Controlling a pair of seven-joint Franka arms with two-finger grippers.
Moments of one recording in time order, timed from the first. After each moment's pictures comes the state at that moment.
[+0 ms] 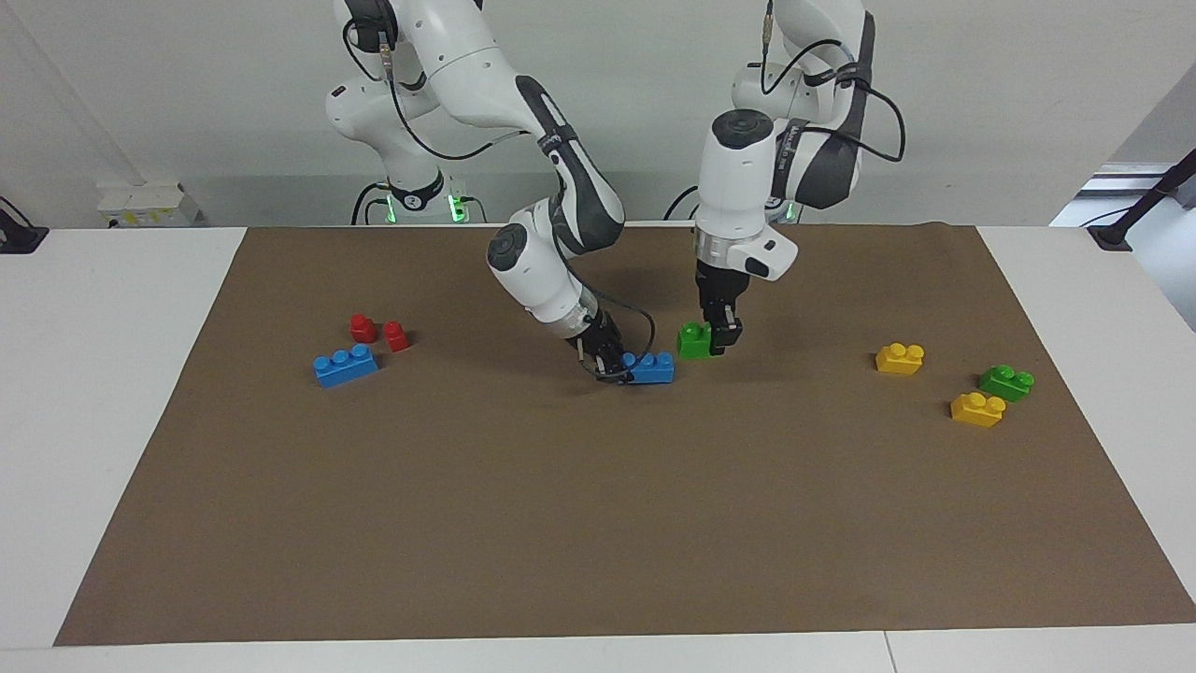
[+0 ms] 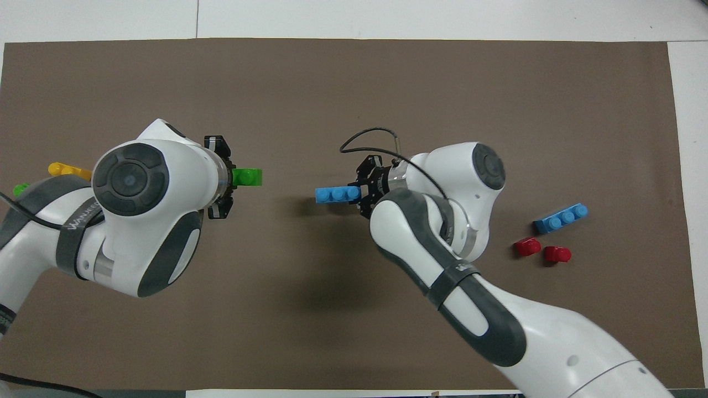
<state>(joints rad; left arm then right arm) -0.35 0.02 -0.03 -2.03 0.12 2.22 -1.95 0.52 0.37 -0.08 -1.87 0.79 2.36 1.38</state>
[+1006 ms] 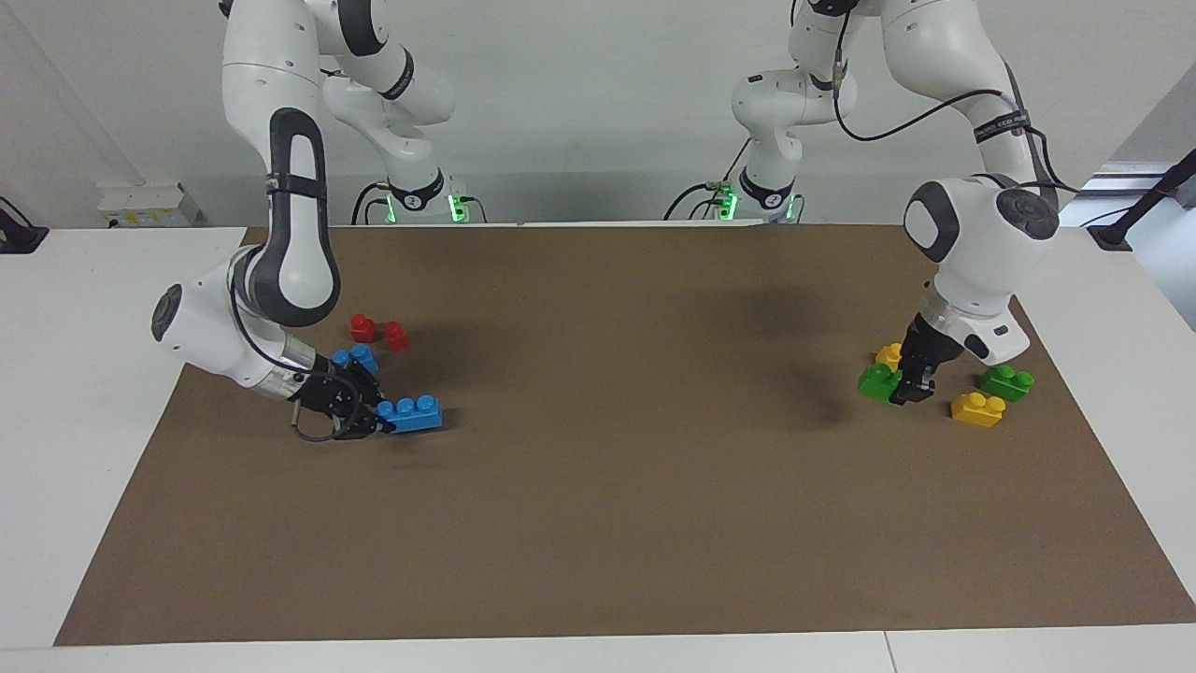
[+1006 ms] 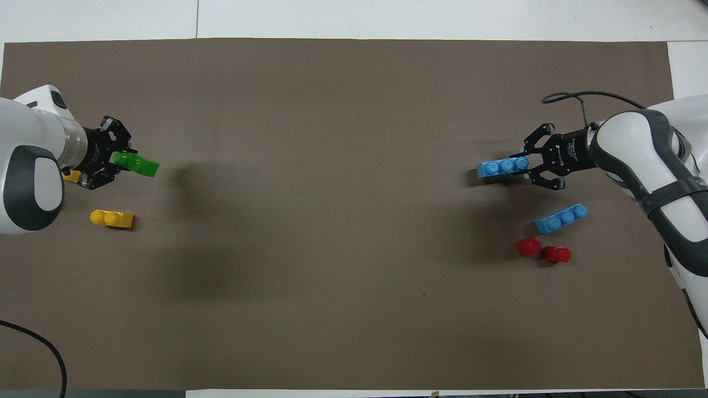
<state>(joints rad) 0.05 0.23 -0.03 -1.90 -0.03 2.24 -1.06 -0.03 0.40 -0.09 -1.87 0.66 2.08 0.92</state>
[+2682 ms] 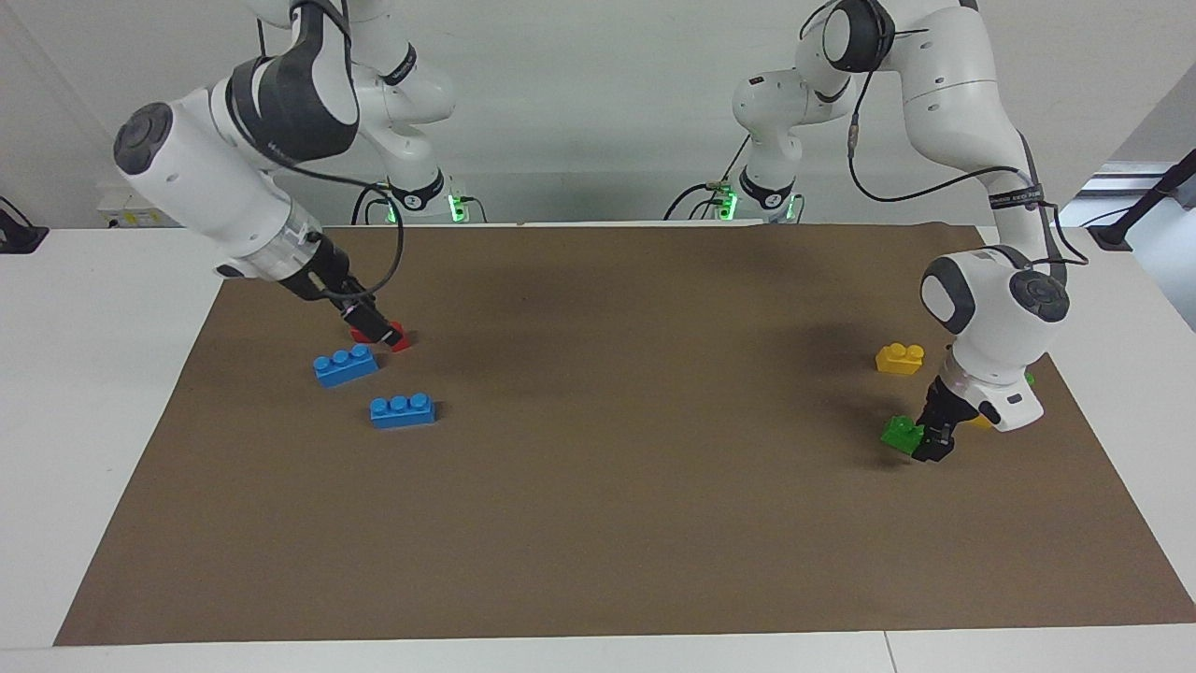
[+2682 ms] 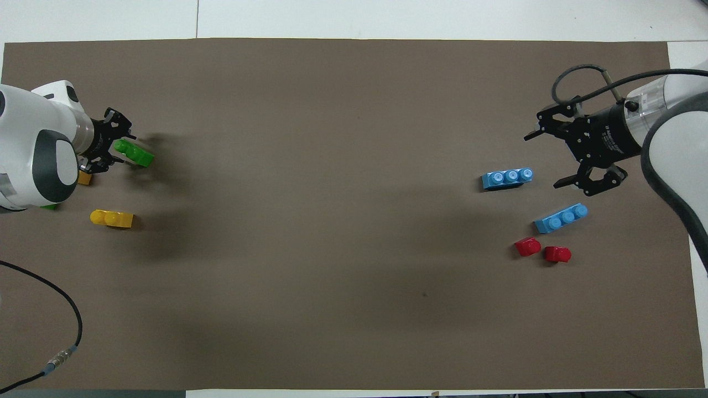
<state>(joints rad) 0.11 0.45 -0.03 -1.78 0.02 2.35 -0.94 0.09 0.07 -0.06 -1.69 0.27 1.68 0.77</state>
